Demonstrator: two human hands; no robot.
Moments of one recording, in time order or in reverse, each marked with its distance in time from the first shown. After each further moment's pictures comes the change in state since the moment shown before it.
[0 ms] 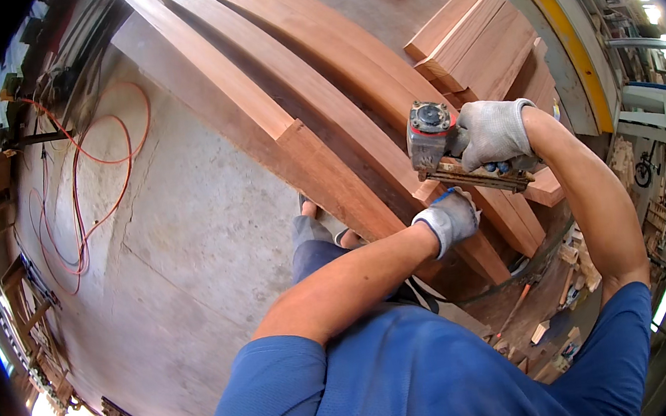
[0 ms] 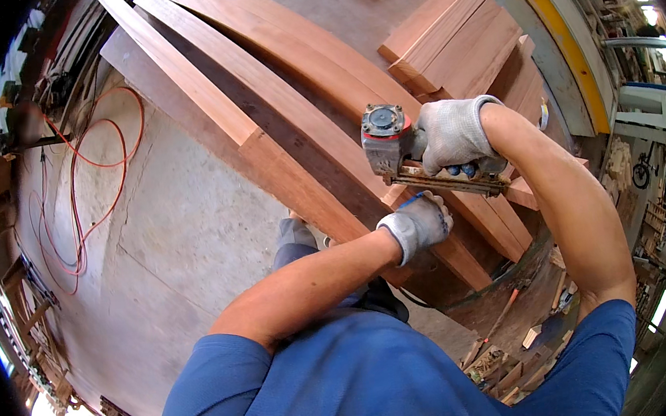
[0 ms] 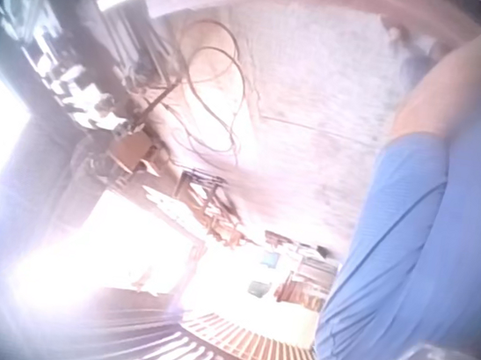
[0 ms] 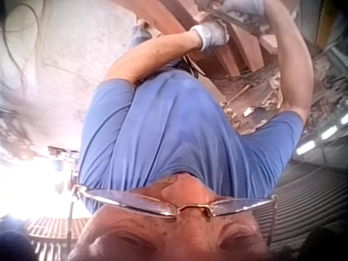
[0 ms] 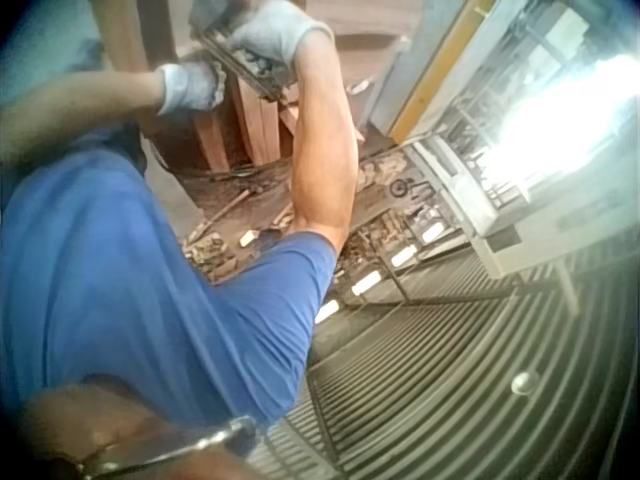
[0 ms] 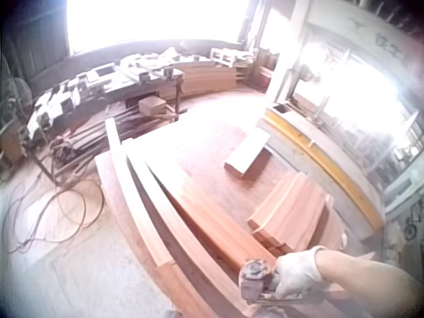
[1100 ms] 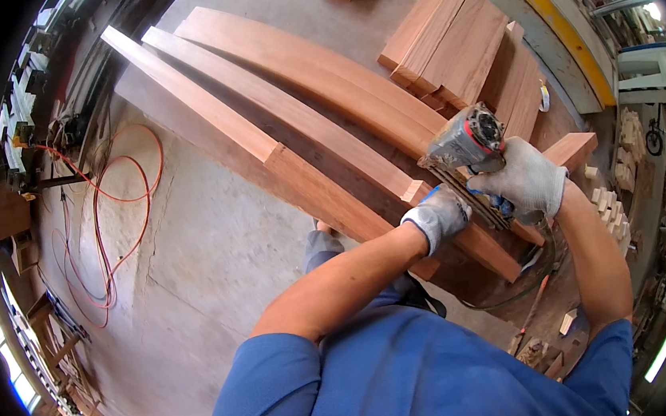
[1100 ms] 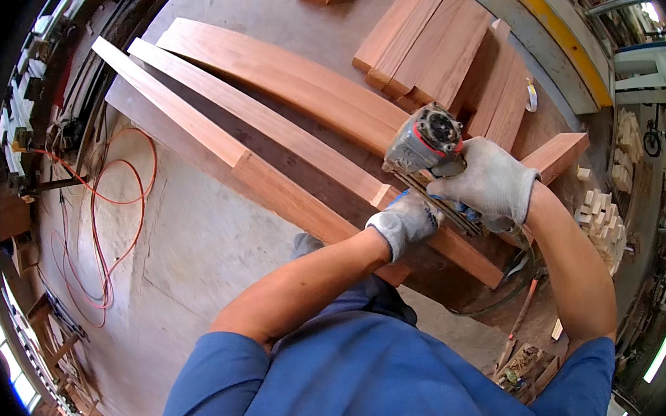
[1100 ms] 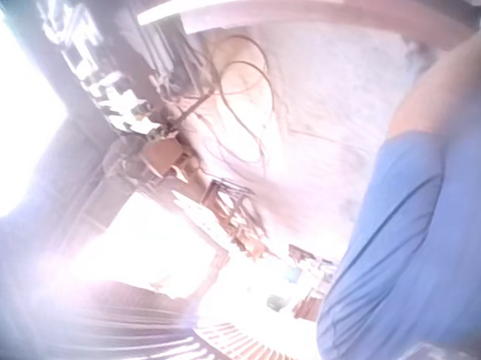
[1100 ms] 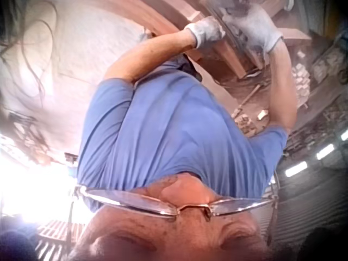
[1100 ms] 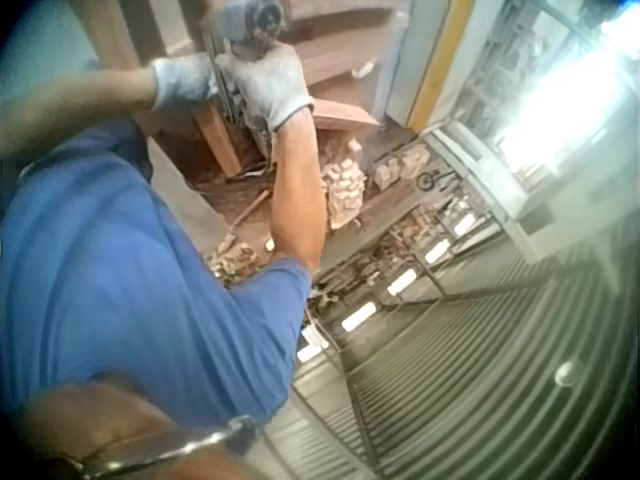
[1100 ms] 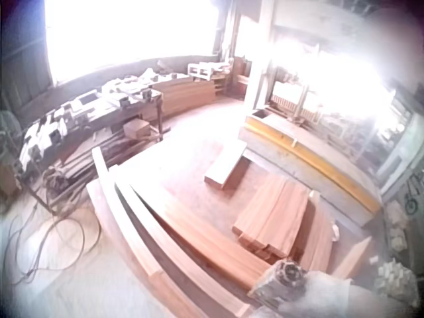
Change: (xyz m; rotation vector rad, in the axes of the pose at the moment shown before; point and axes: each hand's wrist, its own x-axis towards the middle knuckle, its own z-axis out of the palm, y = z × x) left_hand 0.001 -0.001 -0.029 -0.431 -0.012 -0.260; right_hand -0.079 0.045 0.100 0.751 0.416 -0.075
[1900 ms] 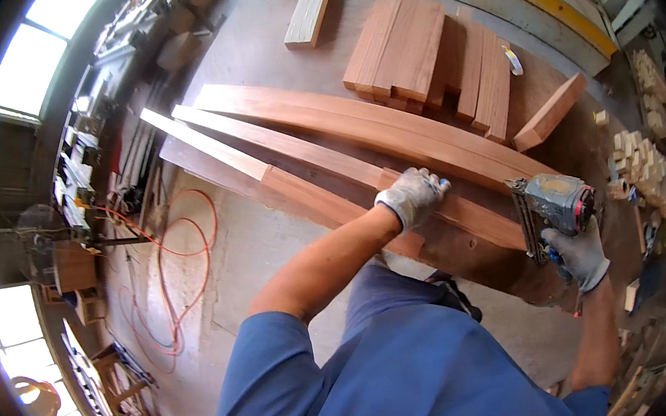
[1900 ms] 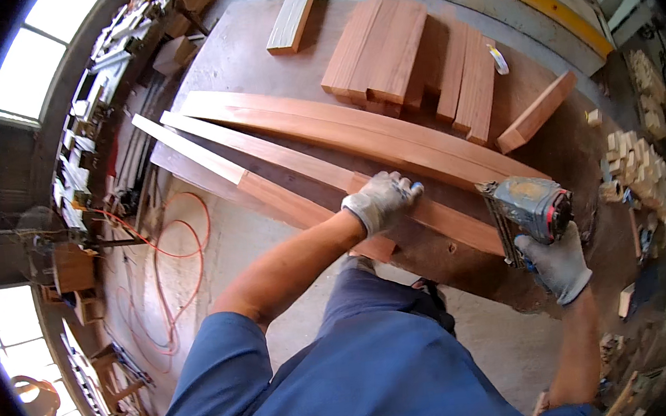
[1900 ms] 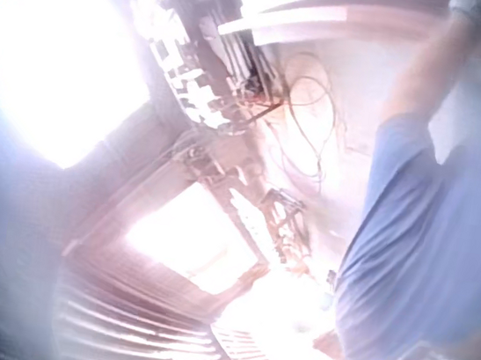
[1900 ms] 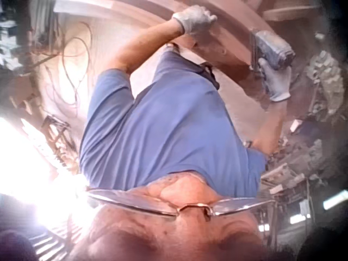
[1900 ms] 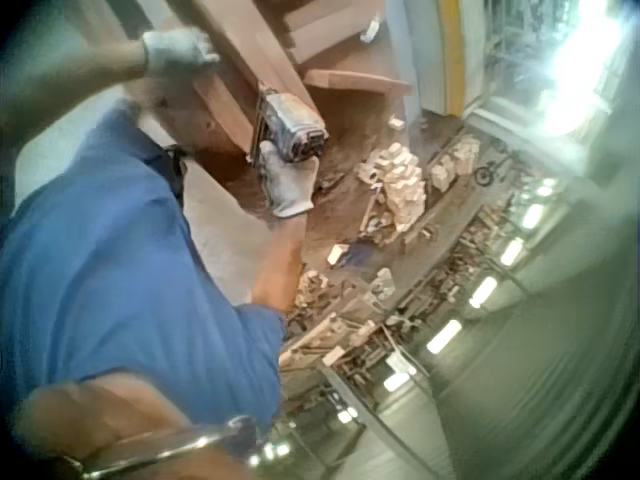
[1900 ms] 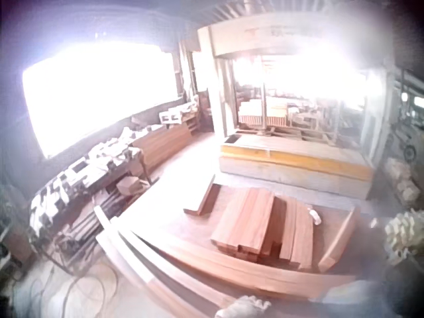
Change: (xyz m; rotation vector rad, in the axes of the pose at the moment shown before) left_hand -0.021 0.020 -0.006 0.887 -0.207 0.188; right_hand -0.202 0.203 0.118 0.824 0.594 0.111
